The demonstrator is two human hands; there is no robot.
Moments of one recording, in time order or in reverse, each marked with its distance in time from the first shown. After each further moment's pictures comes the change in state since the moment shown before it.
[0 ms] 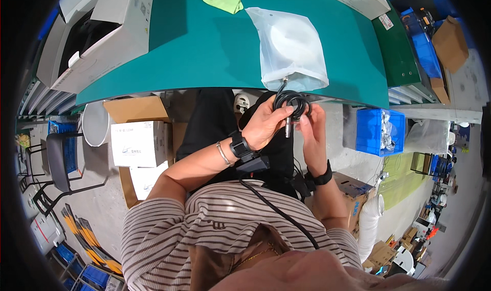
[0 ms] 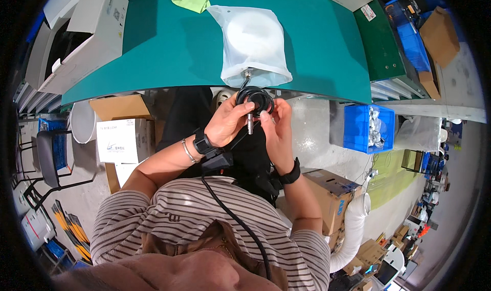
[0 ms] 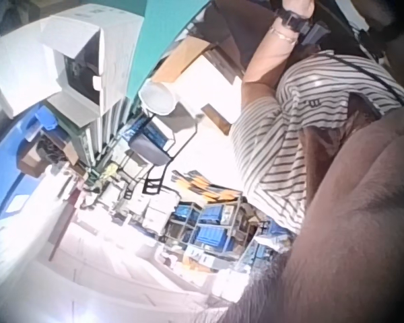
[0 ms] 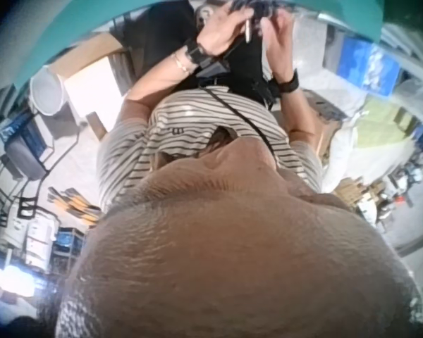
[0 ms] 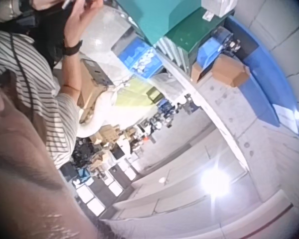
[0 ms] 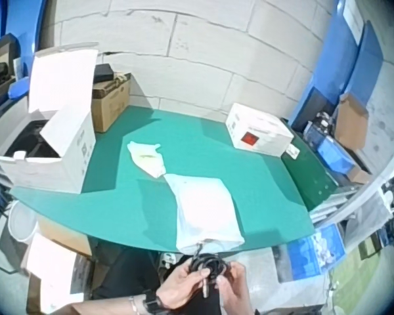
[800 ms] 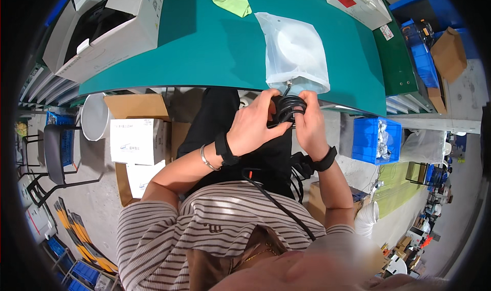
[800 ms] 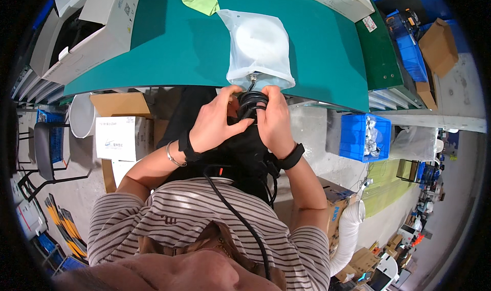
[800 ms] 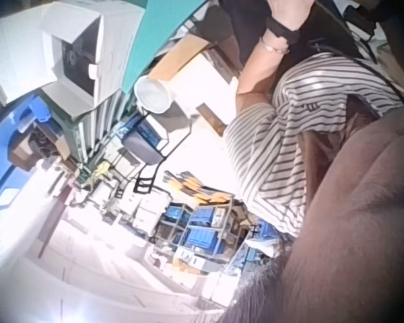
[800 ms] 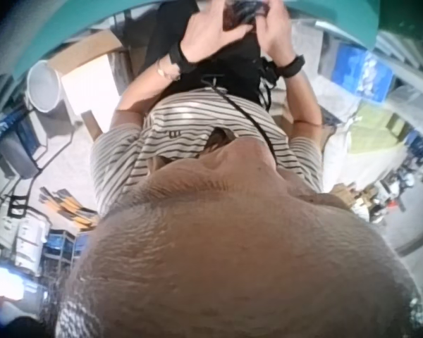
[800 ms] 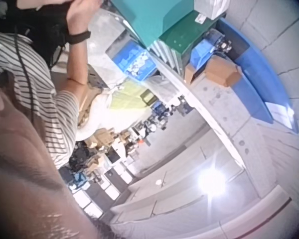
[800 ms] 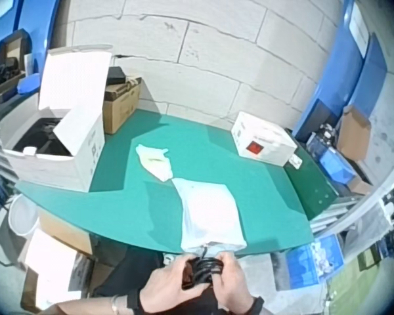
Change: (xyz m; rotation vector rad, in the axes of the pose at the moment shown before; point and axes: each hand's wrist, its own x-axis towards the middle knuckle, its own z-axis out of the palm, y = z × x) left_hand -0.032 0.038 0.001 1.383 0.136 0.349; right_hand 0.042 -0.008 0.004 -0.636 -0.121 -0.327
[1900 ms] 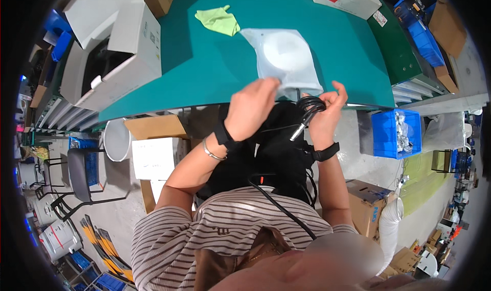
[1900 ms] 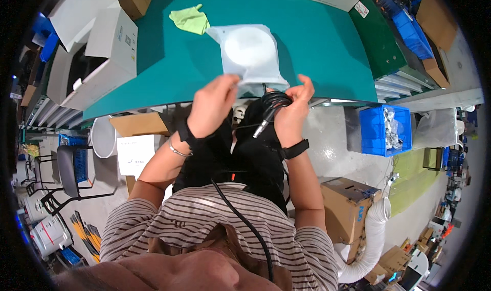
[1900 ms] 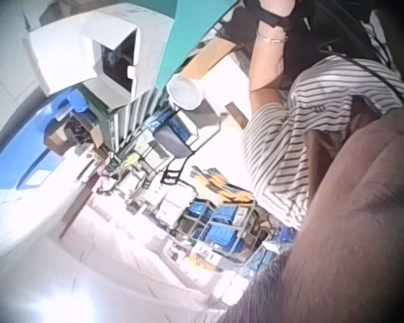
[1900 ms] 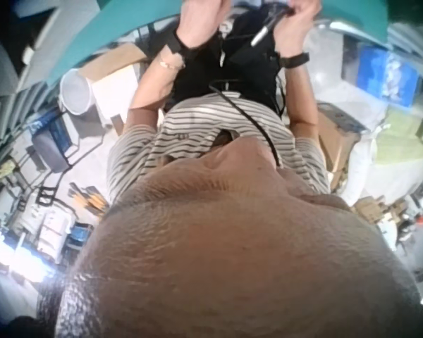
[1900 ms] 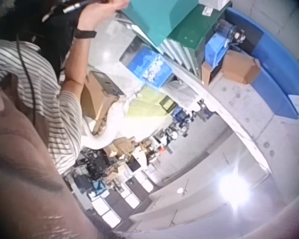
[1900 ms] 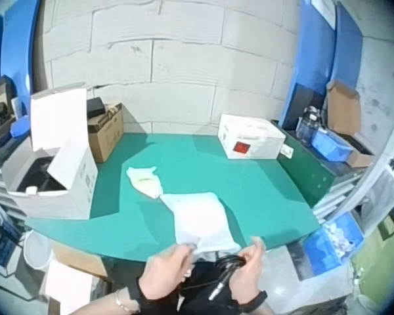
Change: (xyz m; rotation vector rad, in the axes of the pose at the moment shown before) left_hand 0.050 0.010 -0.020 0.388 0.226 0.436; right_hand 0.011 0.022 0.001 0.030 0.608 0.159
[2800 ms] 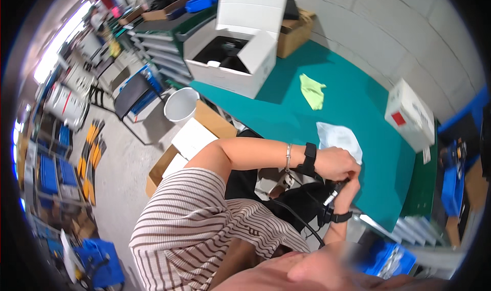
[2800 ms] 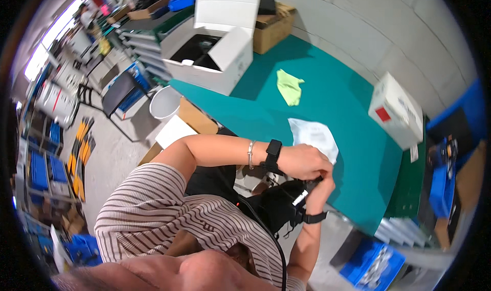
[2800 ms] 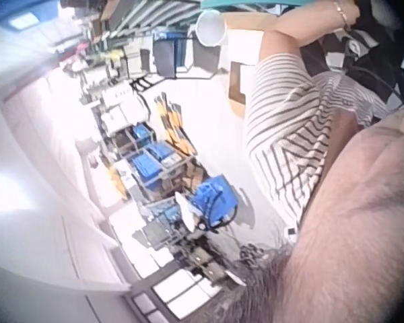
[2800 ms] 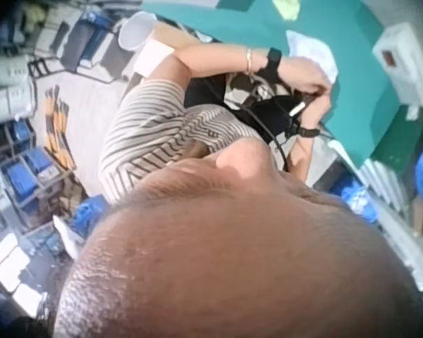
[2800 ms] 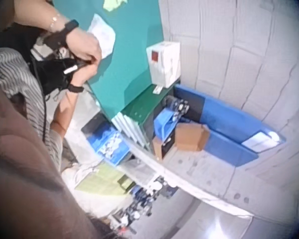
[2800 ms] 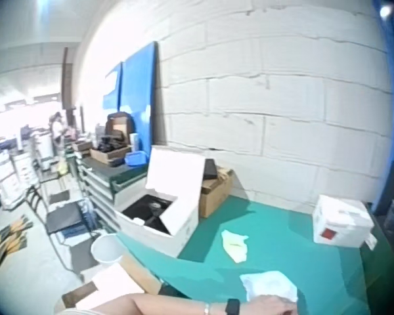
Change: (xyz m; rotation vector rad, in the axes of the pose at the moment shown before) left_hand 0.102 0.048 0.017 -0.049 -0.461 0.144; right_hand 0.065 0.031 0.005 0.632 -0.449 0.321
